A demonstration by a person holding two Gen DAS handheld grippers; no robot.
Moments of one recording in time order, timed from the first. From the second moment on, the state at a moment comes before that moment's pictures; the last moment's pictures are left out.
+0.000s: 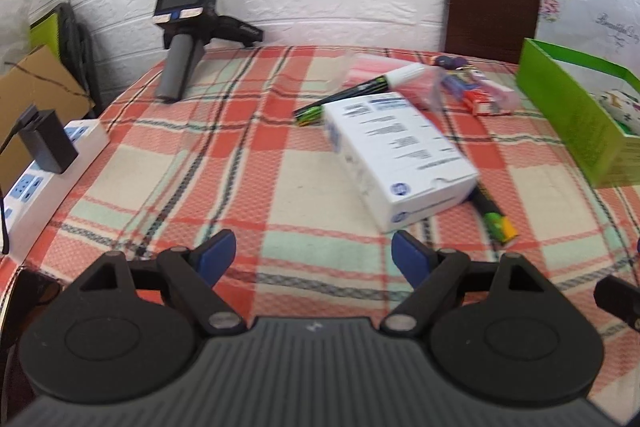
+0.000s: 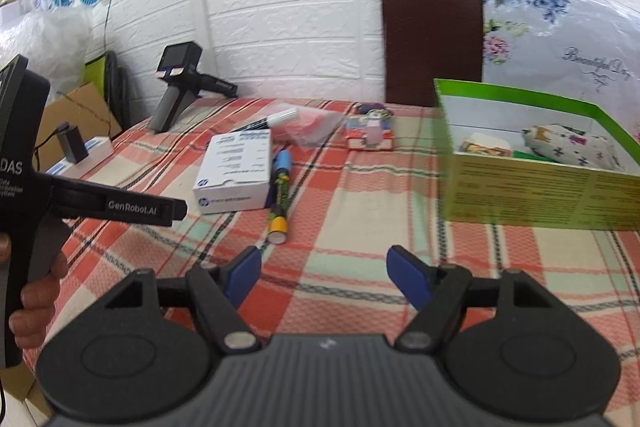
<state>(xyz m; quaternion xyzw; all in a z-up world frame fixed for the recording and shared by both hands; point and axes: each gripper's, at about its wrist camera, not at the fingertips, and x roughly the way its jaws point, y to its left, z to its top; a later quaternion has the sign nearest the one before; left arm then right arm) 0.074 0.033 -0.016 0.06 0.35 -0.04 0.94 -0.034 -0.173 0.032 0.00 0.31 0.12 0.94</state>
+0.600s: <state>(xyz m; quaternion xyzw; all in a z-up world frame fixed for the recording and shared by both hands) 0.095 0.095 -0.051 0.00 0.29 0.00 0.96 0.040 -0.084 0.008 -0.12 0.26 0.17 0.94</state>
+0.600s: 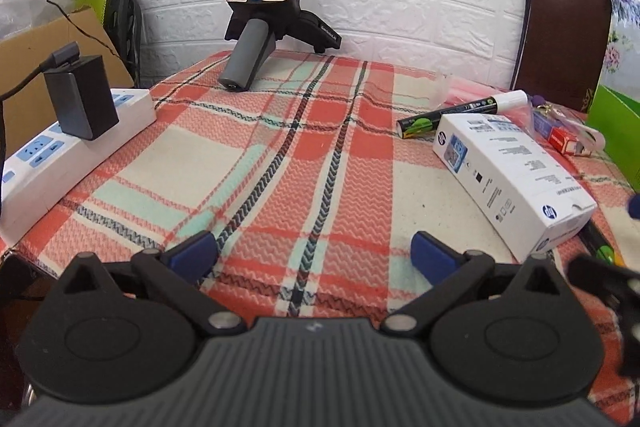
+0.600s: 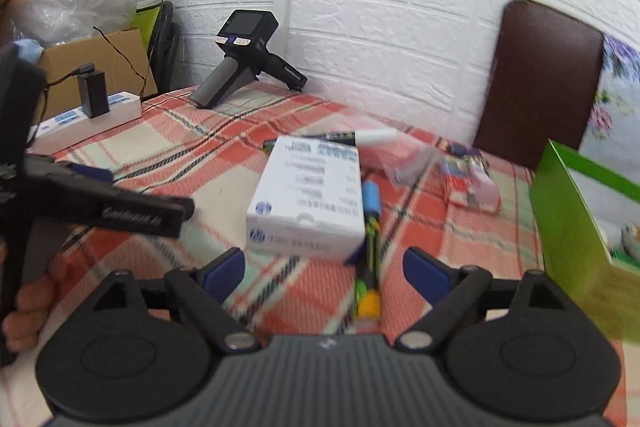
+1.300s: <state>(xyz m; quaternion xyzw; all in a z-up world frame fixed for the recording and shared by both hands) 0.092 0.106 -0.046 -0.04 0.29 0.01 0.96 0.024 -0.074 -0.004 -0.19 0.26 0.23 0.92</state>
